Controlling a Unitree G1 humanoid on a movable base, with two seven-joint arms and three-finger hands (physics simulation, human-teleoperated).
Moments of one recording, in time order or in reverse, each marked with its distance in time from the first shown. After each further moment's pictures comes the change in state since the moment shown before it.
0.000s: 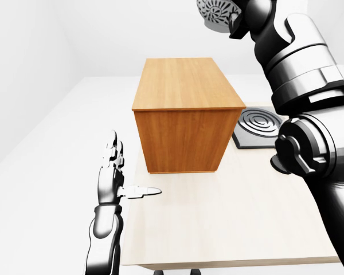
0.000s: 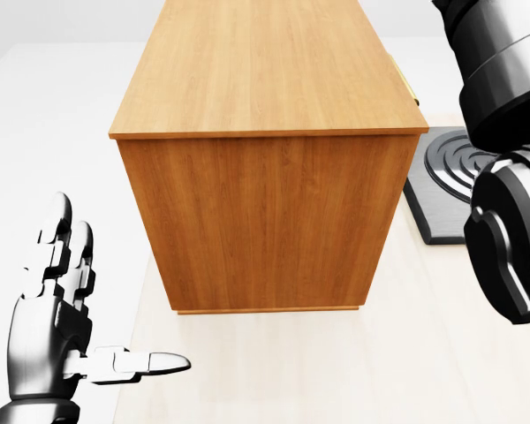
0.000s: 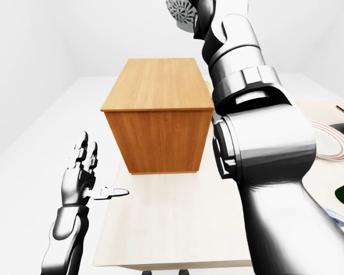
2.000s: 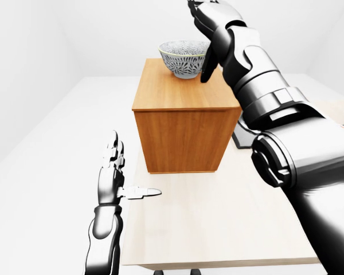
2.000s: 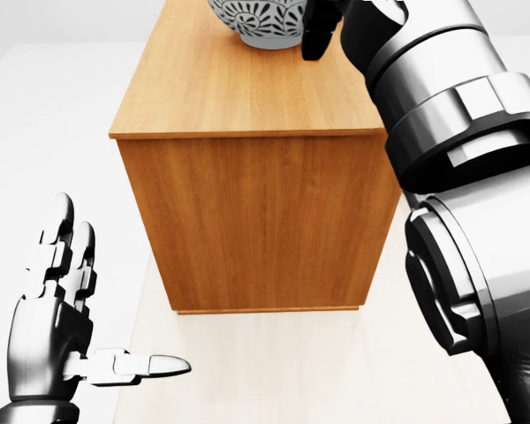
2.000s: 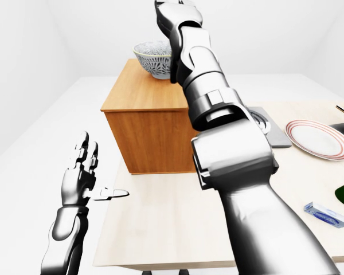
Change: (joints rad) left arm 0.005 0.000 0.001 -0.005 -0.002 0.000 -0.017; right arm 0.094 0.141 0.042 -0.026 0.062 0.010 -0.041
